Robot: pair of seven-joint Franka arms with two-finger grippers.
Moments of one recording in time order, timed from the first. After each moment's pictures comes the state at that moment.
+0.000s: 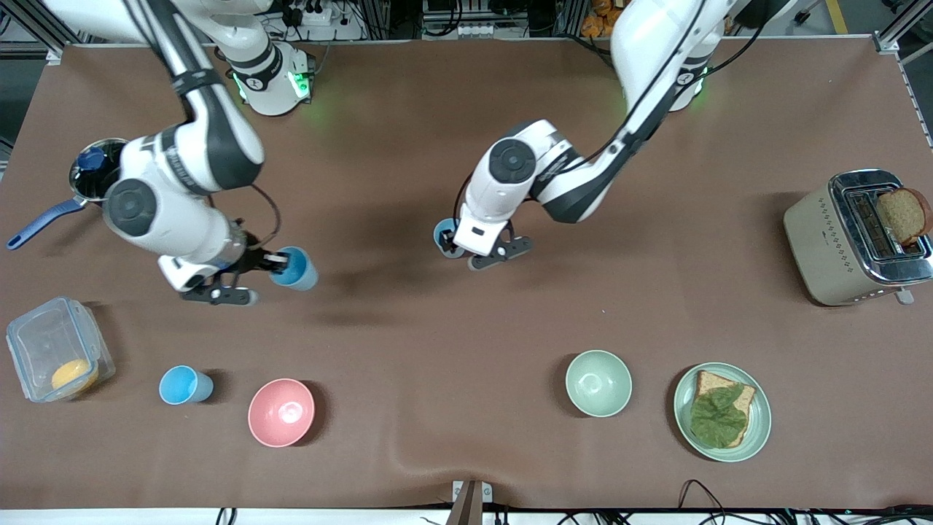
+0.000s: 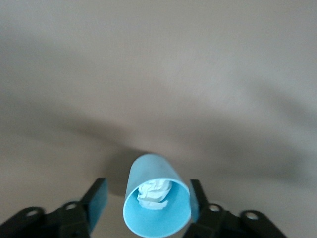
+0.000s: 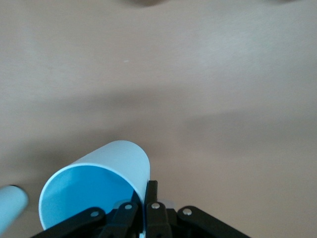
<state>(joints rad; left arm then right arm) -0.40 0.58 -0.44 -1.64 0.10 2.33 -1.26 -0.02 0.27 0.30 -1.90 0.04 2.09 0.39</state>
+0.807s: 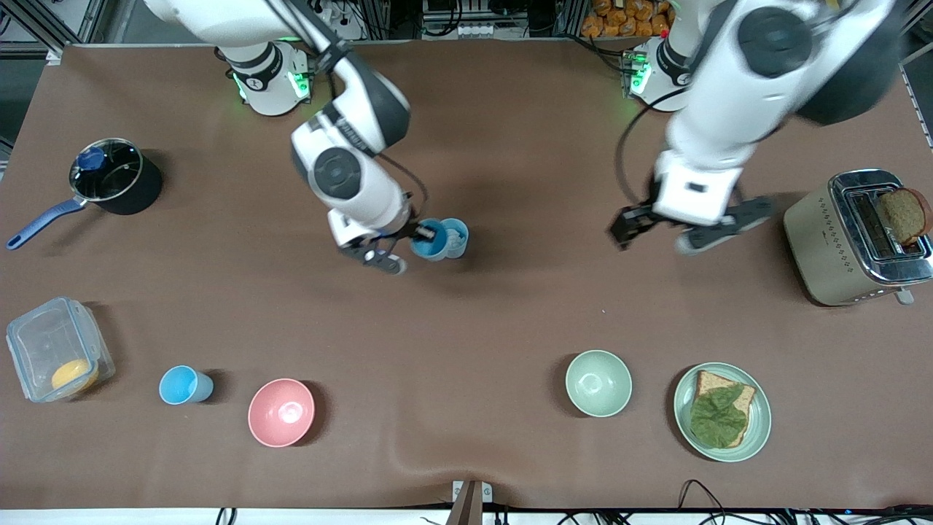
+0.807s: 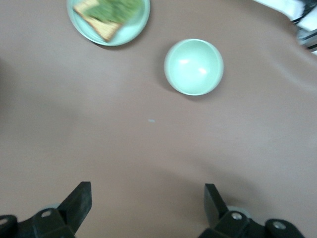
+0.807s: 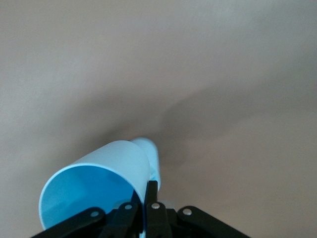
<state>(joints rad) -0.01 0.11 -0.43 -1.63 0.11 1.81 -0.84 0.40 0.43 0.30 -1.74 0.12 2.13 1.04</state>
